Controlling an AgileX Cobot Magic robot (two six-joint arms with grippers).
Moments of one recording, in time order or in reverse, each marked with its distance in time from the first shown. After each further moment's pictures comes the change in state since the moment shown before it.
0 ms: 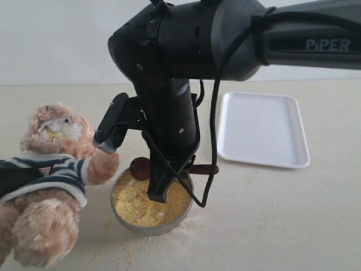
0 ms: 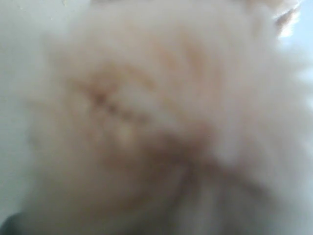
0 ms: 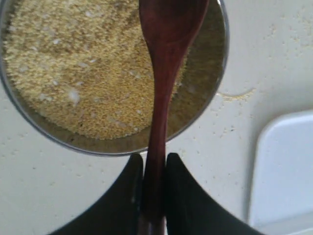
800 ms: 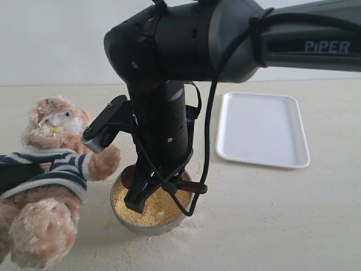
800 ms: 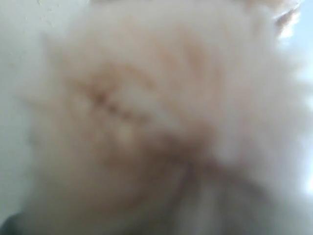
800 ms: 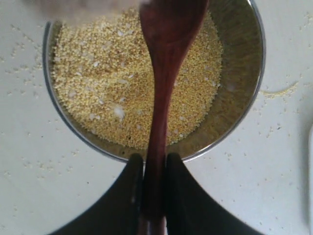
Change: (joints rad) left arm 0.000 0.000 0.000 0.000 0.049 0.025; right arm 0.014 0.000 0.000 0.114 0.004 0.126
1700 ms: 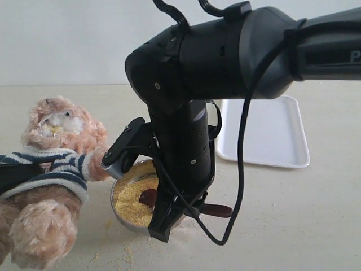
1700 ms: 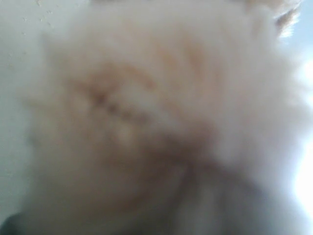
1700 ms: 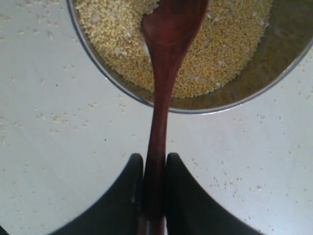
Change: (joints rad) left arm 0.000 0.000 0.000 0.000 0.000 0.010; right arm 0.006 -0.080 0.171 0.018 -0.005 -0.019
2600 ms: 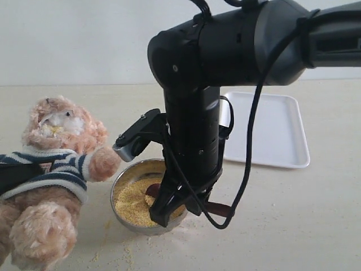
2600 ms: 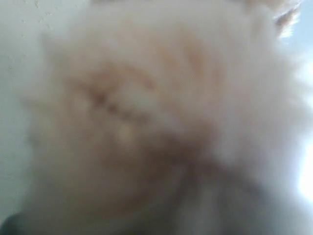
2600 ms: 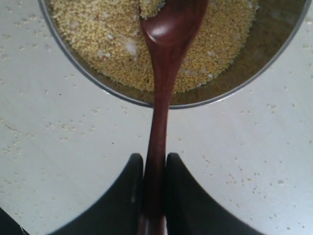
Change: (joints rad) left arm 0.000 0.000 0.000 0.000 0.000 0.017; right arm -0.070 -0.002 0.000 0.098 -0.002 0.027
